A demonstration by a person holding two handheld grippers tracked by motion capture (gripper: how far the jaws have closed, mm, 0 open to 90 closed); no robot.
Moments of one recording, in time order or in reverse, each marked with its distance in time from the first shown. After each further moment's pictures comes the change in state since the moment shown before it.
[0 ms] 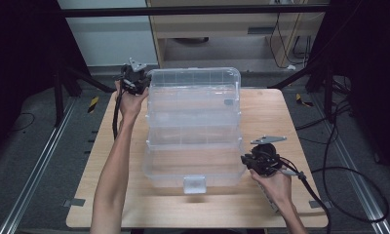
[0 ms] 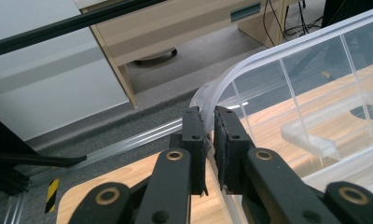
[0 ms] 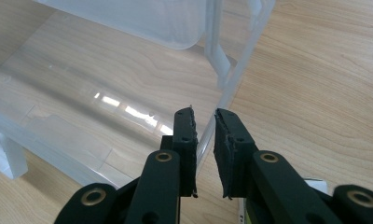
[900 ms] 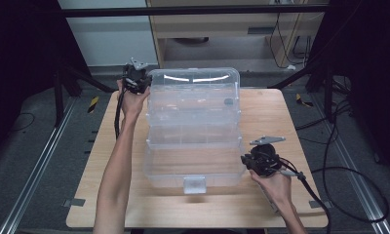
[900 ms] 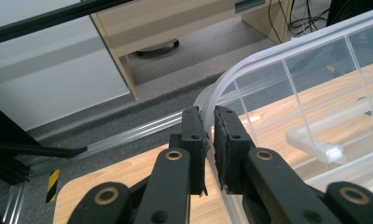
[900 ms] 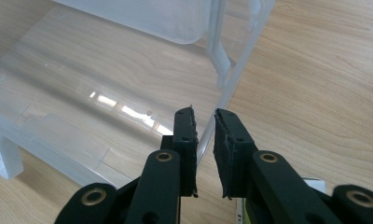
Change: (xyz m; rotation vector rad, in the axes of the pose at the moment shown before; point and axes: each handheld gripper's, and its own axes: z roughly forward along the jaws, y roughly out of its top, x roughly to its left) left arm 0.000 0.000 0.013 0.043 0.015 -0.012; right arm 0.003 0.000 0.000 0.001 -0.019 -0.013
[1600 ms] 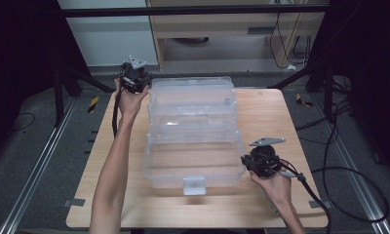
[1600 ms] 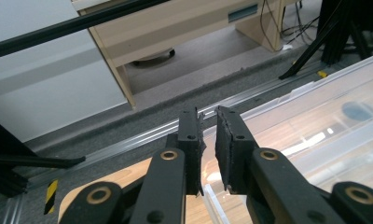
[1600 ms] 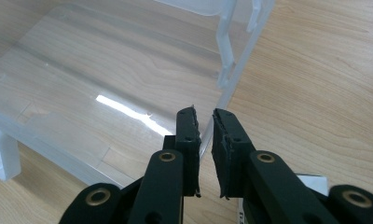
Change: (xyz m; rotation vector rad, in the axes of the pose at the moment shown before) left arm 0.002 0.009 -0.023 -0.047 -0.028 0.012; right arm 0.003 -0.002 -0.003 -0.005 -0.001 -0.005
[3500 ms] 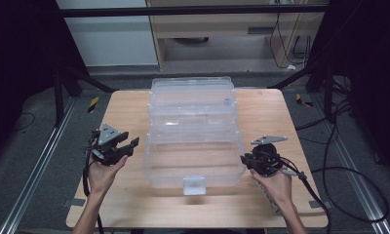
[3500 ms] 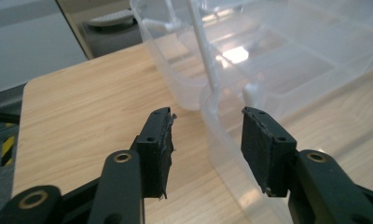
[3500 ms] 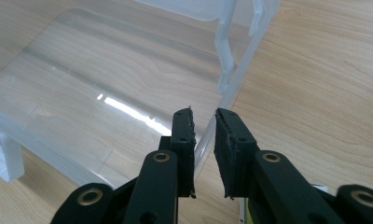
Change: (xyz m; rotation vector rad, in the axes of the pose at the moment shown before) left arm -0.037 -0.145 -0.147 0.069 -0.137 -0.040; right arm -0.008 0.001 0.002 -0.014 0.036 -0.002
